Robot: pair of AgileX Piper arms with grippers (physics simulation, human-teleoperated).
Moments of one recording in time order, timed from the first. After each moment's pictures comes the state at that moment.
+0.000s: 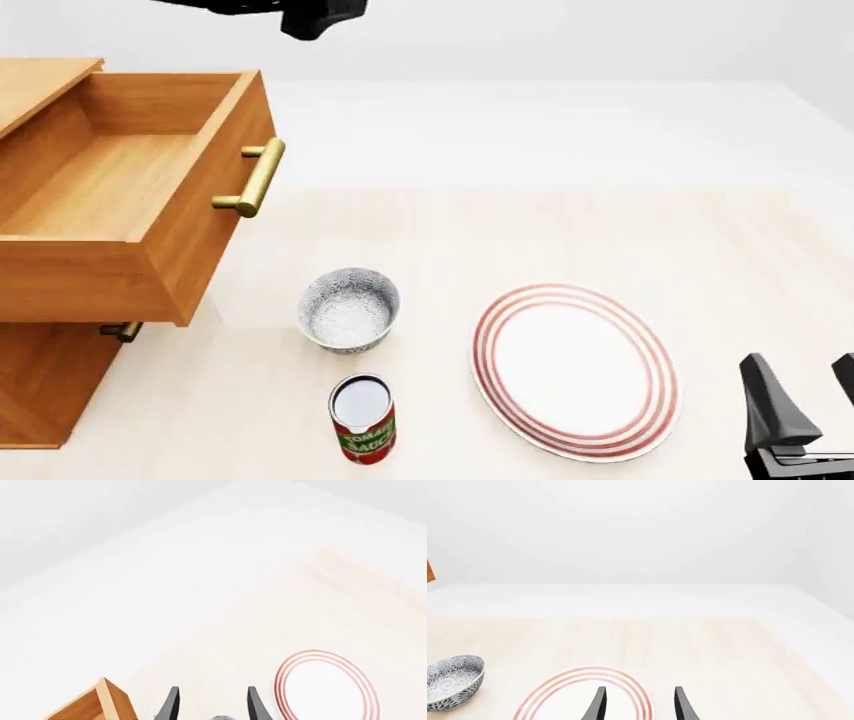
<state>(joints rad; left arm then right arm) -0.56 1.41 -1.78 0.80 0.16 0.00 0.01 0.00 0.00 0.00</state>
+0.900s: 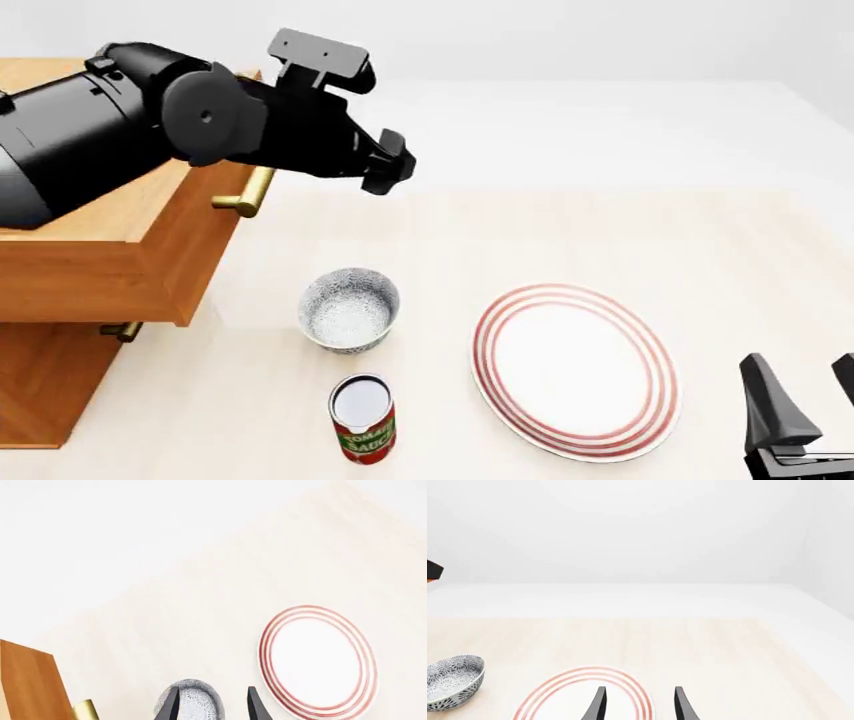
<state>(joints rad) -0.58 1.52 -1.44 0.62 0.01 0.00 0.01 0.00 0.00 0.00</state>
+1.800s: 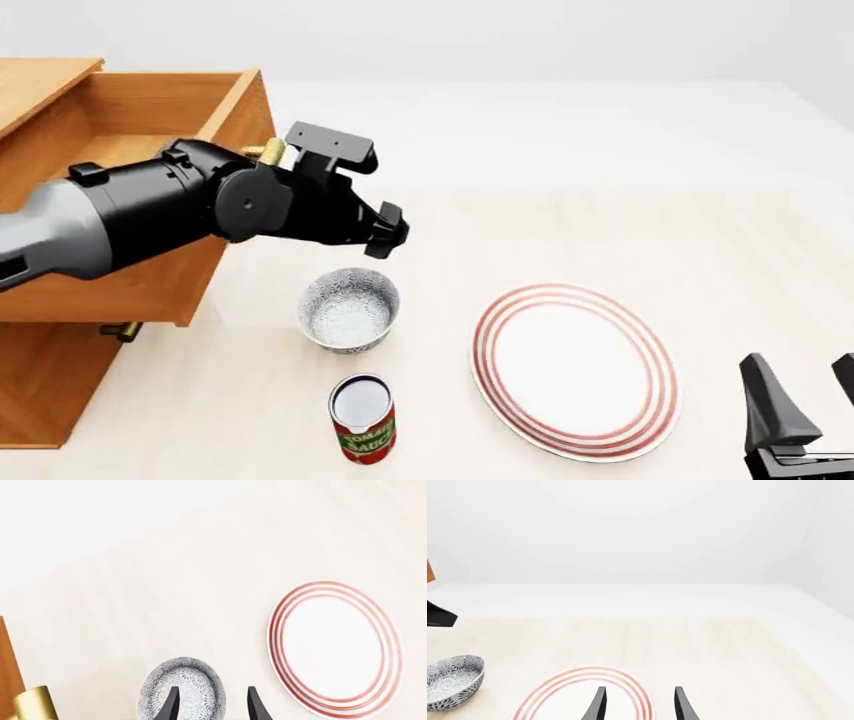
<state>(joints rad) -0.56 1.57 -1.21 0.46 -0.07 0.00 0.01 0.00 0.00 0.00</state>
